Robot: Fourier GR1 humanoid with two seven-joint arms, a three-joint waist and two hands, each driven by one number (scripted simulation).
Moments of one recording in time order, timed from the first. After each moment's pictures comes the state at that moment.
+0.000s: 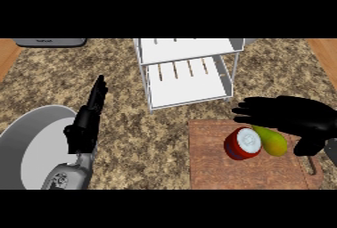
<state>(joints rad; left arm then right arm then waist) -0.15 0.10 -0.15 -1.54 -0.10 0.25 0.05 -0.41 -0.77 0.38 -1.54 0.77 0.49 -0.66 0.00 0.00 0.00</state>
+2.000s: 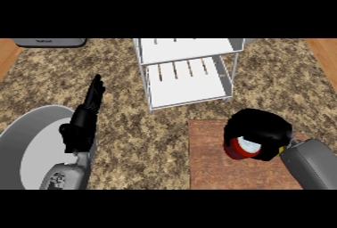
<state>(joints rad) -0.15 0.06 -0.08 -1.54 -0.13 0.19 0.04 -0.35 -0.49 0.37 -1.39 0.99 0.33 -0.73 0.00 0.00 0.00</state>
